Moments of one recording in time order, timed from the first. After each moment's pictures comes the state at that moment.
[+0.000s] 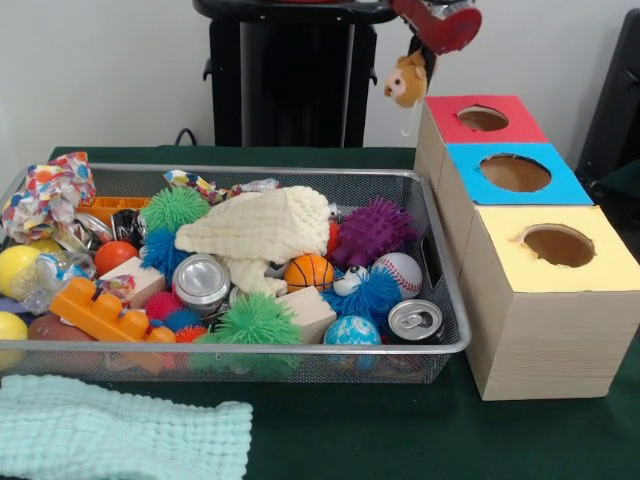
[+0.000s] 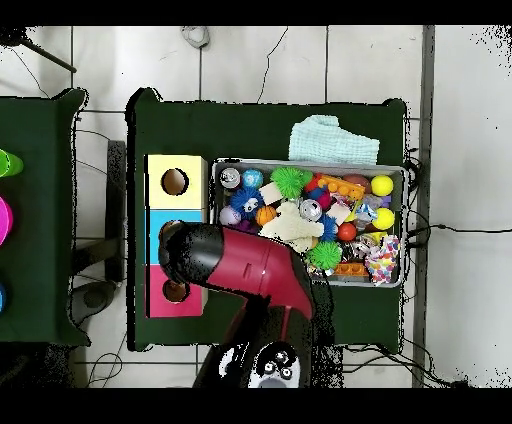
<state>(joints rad) 0.11 -0.75 -0.30 1.72 0.19 0.90 2.61</state>
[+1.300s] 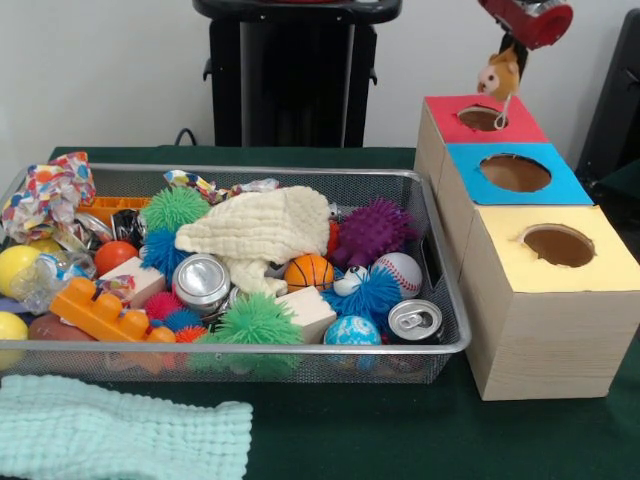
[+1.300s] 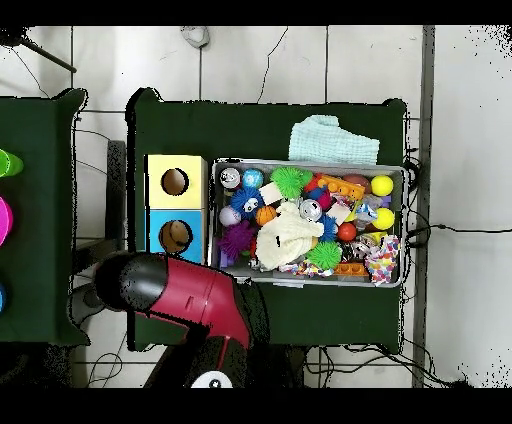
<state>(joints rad) 0.29 -0.75 -0.32 1.86 0.44 0.79 2.62</state>
